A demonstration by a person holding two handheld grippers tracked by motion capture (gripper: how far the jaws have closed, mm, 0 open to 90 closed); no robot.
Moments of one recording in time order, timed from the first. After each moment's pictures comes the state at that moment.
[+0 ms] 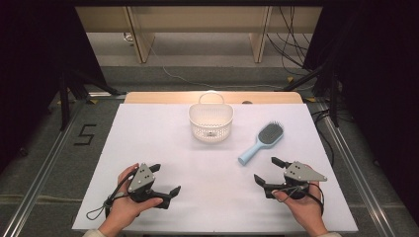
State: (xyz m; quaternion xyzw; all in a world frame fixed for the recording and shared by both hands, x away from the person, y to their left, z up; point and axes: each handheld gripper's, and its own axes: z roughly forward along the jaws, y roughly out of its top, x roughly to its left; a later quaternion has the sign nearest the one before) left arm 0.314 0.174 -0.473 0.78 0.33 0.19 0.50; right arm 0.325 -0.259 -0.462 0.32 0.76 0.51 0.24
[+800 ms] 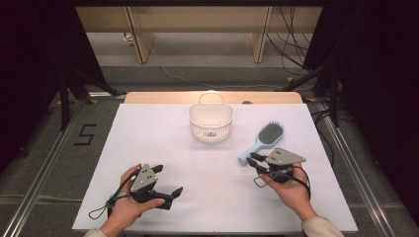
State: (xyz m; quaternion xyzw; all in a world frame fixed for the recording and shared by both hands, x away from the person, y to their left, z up) left arm 0.314 0.169 -0.475 0.78 0.33 0.18 0.50; right arm 0.366 -0.227 -0.451 0.28 0.81 0.46 0.24
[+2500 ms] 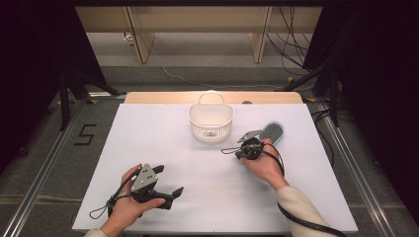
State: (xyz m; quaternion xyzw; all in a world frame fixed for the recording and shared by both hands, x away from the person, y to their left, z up) left arm 0.315 0.168 -0.476 0.78 0.33 0.18 0.50; right arm 0.443 -0.175 -0.474 0.36 0.88 0.28 0.14
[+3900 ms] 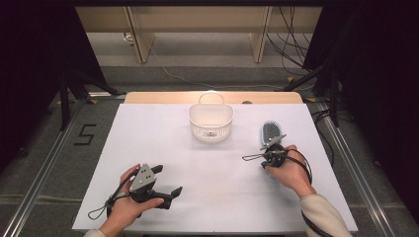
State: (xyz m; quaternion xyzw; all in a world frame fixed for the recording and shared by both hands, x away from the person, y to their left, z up) left arm 0.314 0.171 -0.475 0.78 0.33 0.18 0.50; right arm 0.414 -0.237 -0.460 0.39 0.89 0.18 0.13
